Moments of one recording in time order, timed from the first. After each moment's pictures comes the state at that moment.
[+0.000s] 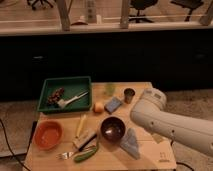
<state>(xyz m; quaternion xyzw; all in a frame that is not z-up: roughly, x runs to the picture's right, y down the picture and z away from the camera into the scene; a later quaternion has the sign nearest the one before) 0.214 0.183 0.654 -0.26 0.10 -0.24 0.93</state>
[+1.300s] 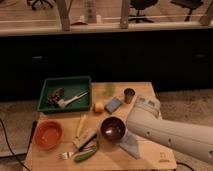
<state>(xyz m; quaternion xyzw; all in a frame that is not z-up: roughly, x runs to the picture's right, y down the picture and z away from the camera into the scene) 0.199 0.175 0.656 -0.22 0.10 -0.28 0.93</state>
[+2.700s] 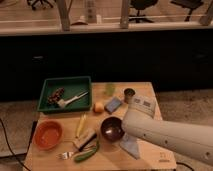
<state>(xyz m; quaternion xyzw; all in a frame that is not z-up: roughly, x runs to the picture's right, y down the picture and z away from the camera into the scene) 0.183 0.153 0.656 -0.18 0.10 -0.31 0.93</state>
